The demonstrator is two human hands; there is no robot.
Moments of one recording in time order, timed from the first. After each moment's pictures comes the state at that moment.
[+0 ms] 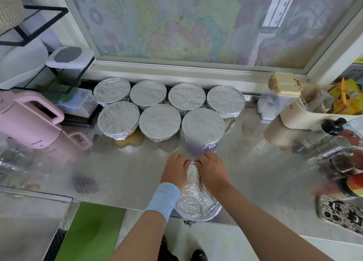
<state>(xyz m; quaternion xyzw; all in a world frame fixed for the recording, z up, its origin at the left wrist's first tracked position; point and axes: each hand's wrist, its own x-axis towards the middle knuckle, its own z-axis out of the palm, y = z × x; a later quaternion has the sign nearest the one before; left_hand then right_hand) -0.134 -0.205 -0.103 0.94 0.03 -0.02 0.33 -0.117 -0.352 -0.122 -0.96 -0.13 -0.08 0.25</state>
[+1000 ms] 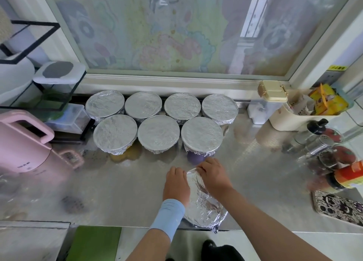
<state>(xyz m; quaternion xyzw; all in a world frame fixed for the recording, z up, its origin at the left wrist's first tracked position) -0.143 -0.193 -0.110 0.95 0.08 -0.02 0.32 -0.110 -0.339 -0.121 -0.95 -0.08 -0.03 0.29</state>
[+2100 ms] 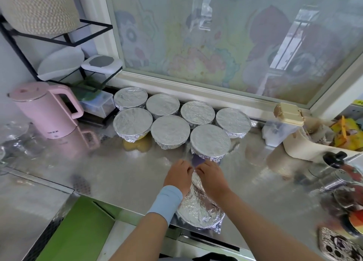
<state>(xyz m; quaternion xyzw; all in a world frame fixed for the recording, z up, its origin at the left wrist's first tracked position) -0.143 -0.207 -0.090 0.94 0.07 0.01 0.32 -0.104 -0.347 -0.109 -0.94 -0.22 -0.03 0.25</state>
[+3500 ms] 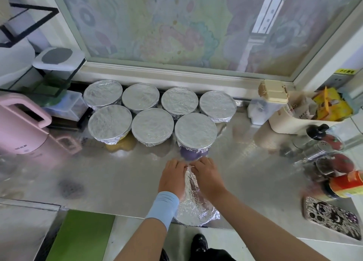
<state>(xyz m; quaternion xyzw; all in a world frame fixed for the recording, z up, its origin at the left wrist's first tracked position) -0.140 -0.220 -0.104 0.96 -0.01 0.02 0.26 -0.115 -0.359 -0.127 -0.95 -0.13 -0.08 0.27</state>
